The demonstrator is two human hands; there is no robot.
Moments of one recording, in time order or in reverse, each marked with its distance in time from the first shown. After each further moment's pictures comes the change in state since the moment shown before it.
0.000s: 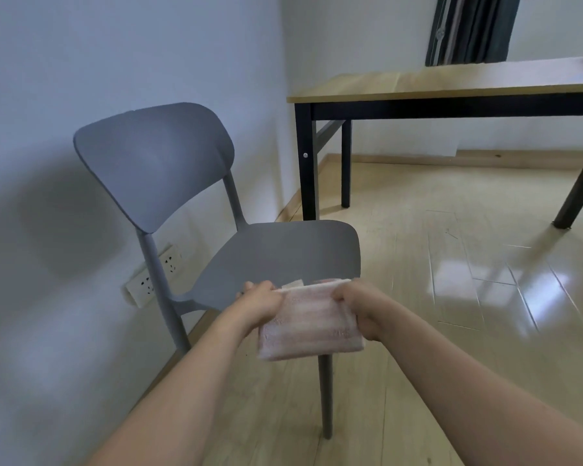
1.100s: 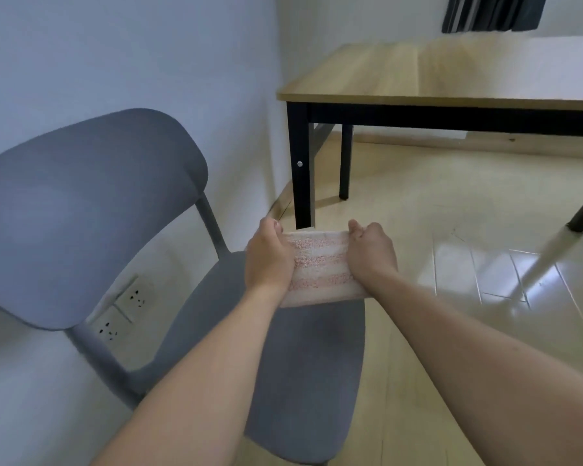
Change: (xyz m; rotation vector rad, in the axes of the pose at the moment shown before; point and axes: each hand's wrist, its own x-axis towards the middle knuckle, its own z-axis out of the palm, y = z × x) left_hand 0.137 0.130 -0.057 -0.261 0.605 0.277; right_hand 0.144 -0.144 -0.053 -0.267 0.467 -0.264
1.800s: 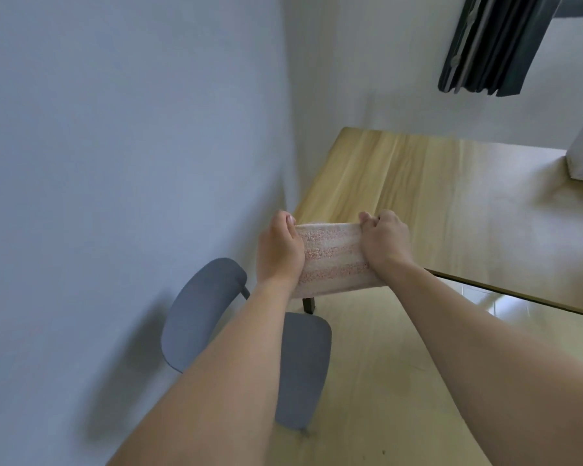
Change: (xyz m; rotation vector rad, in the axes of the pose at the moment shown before) left_hand 0.089 0.440 -0.288 -0.014 -0.012 -0.032; right_hand -0.028 -0.396 -0.346 -0.070 -0.042 -0.017
